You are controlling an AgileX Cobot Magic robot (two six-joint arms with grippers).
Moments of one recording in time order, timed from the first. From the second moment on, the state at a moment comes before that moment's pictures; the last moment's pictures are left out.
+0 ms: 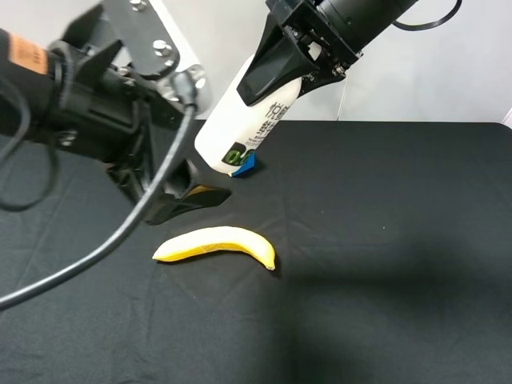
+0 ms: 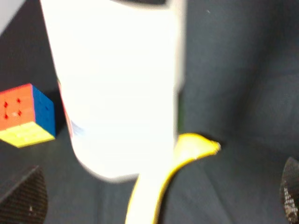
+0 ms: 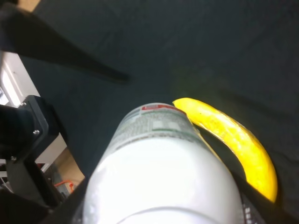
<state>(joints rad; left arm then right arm) -0.81 1.22 -0.82 -0.21 0.29 0.57 0.50 1.59 -1.46 0.73 1.13 -0.43</state>
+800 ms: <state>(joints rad) -0.81 1.33 -0.82 -0.21 0.04 0.57 0.50 1.59 -1.46 0.79 1.13 -0.43</state>
